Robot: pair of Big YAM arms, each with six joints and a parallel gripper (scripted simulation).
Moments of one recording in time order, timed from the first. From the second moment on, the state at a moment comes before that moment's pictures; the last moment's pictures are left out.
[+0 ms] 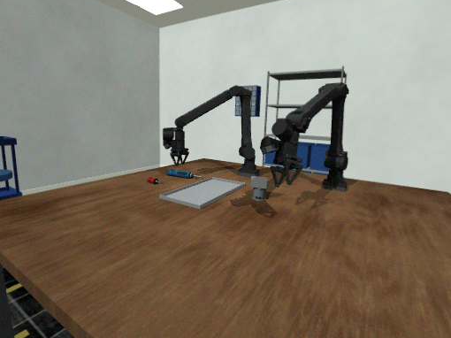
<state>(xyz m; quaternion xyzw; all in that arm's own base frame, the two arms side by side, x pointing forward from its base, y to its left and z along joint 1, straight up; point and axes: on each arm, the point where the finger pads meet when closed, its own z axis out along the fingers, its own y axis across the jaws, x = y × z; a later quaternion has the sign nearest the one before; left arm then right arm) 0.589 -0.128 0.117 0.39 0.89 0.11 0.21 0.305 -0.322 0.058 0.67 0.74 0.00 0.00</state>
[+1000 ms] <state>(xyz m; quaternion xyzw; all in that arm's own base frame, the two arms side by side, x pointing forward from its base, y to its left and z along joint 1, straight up) 0.495 -0.235 0.145 0.24 0.86 0.15 0.41 0.305 -0.322 0.058 0.67 0.74 0.00 0.00</state>
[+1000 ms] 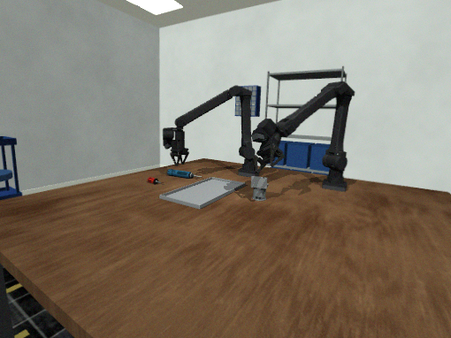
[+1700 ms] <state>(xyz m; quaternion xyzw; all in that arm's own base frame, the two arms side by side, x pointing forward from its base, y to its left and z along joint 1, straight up) 0.421 -0.278 0.159 0.13 0.83 0.09 0.53 0.305 -0.322 0.058 0.67 0.74 0.00 0.00</state>
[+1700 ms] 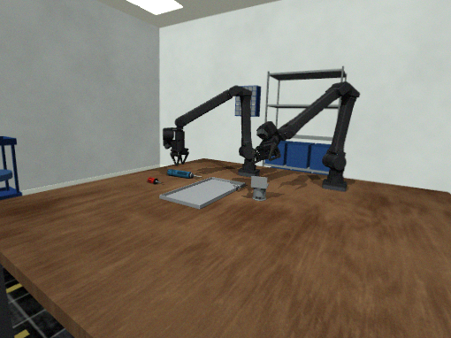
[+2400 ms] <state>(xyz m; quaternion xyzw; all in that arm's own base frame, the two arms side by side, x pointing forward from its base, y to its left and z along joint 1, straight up) 0.350 -0.281 0.175 0.01 0.79 0.00 0.61 0.305 -0.322 0.058 0.67 0.74 0.00 0.00</state>
